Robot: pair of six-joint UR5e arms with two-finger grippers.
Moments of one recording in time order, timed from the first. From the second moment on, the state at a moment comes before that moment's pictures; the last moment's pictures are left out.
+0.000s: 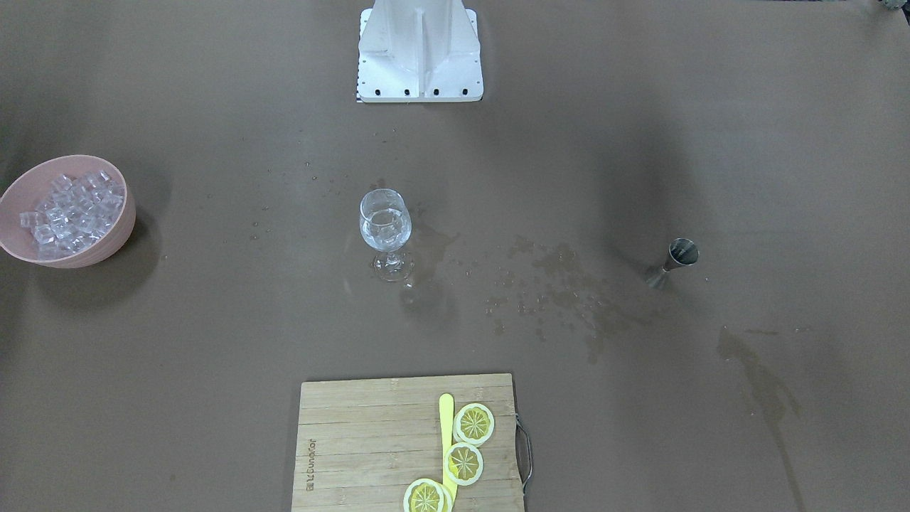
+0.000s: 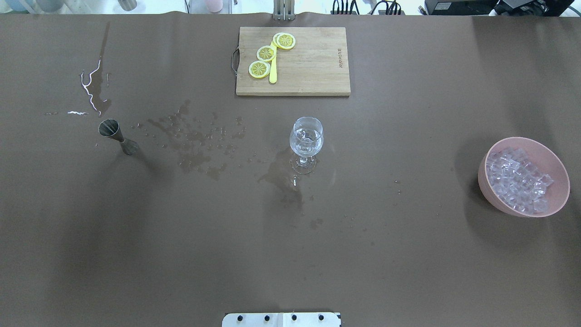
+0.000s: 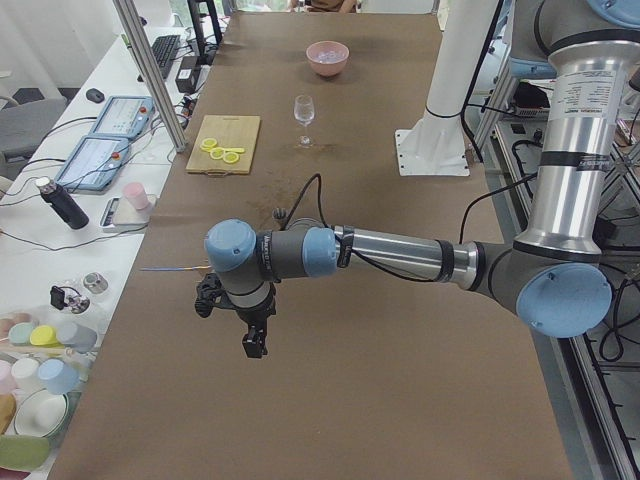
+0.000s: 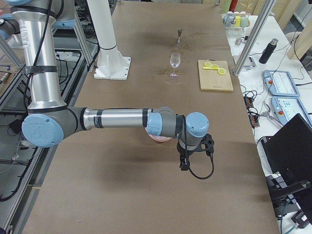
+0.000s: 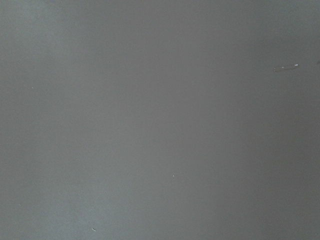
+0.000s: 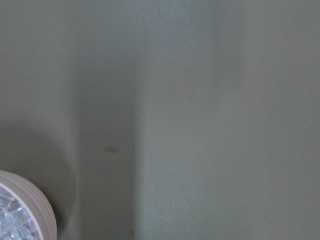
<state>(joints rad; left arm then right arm) -1.61 -1.66 -1.61 -1.34 -2.29 0.17 1.60 -1.49 1.56 -1.74 2.37 -0.14</state>
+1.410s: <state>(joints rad) -1.61 -1.67 -1.61 -1.34 -2.29 0.17 1.61 -1.50 1.57 -1.74 2.36 -0.15</state>
